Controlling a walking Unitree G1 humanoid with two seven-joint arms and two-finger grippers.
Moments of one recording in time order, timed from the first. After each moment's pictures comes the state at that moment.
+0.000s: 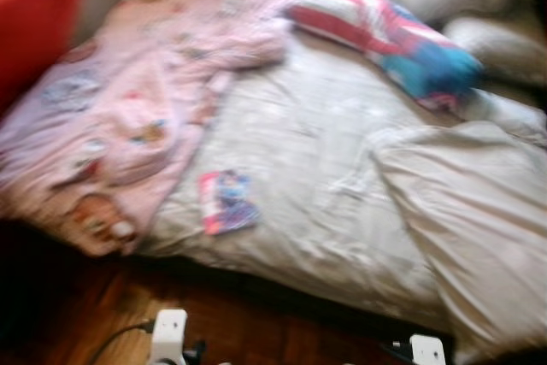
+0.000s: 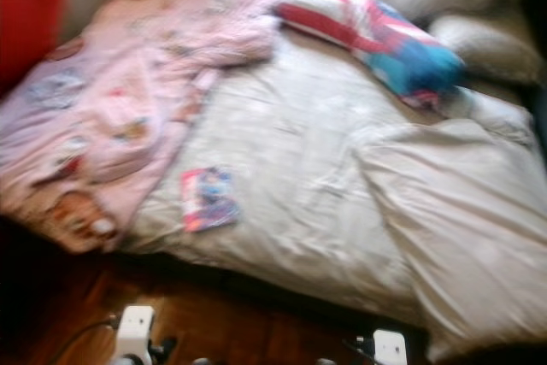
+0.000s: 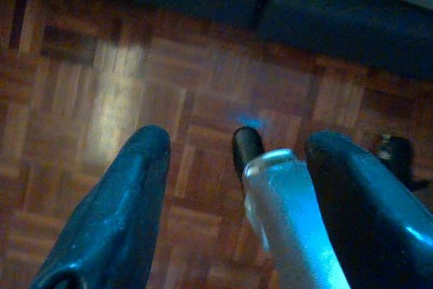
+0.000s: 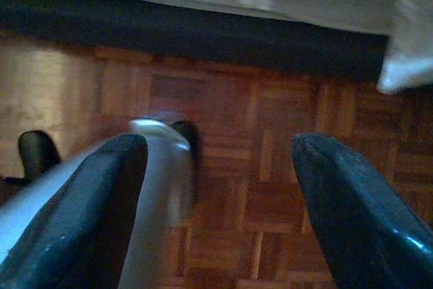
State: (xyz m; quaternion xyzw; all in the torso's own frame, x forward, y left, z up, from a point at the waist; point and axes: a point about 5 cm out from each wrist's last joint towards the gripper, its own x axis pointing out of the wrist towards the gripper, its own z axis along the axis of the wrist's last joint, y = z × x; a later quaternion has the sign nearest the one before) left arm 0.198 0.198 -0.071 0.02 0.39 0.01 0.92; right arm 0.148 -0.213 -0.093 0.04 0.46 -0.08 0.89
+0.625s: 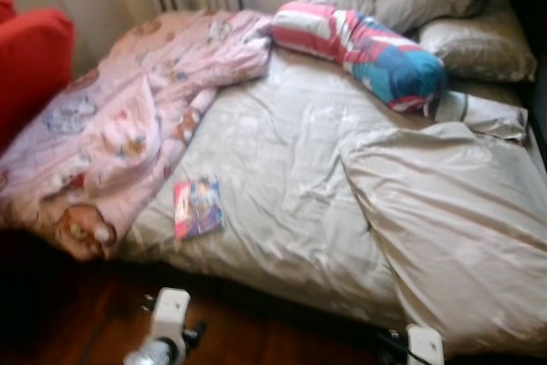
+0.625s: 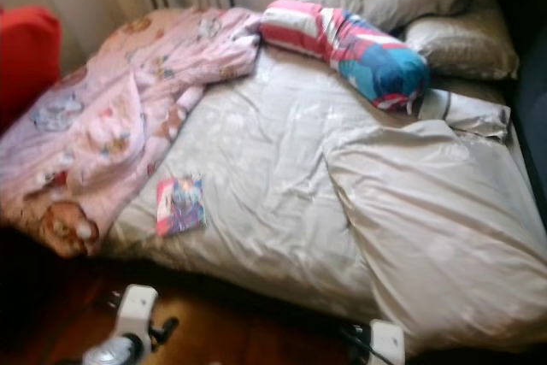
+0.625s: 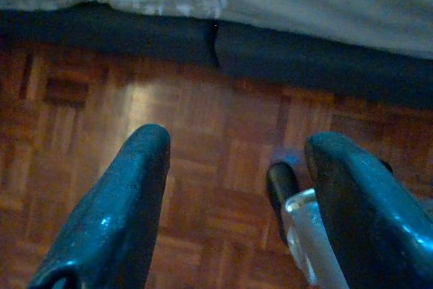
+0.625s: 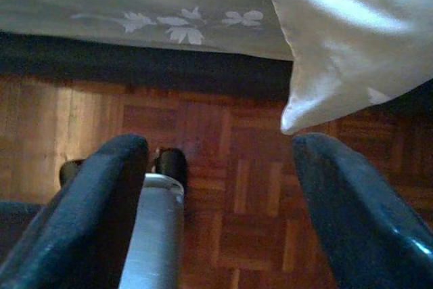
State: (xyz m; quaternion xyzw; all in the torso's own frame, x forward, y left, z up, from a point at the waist) left arm 0.218 0.211 -0.057 0.05 0.37 -0.02 0.93; right arm 0.163 -0.198 -0.090 0.06 0.44 -0.08 0.89
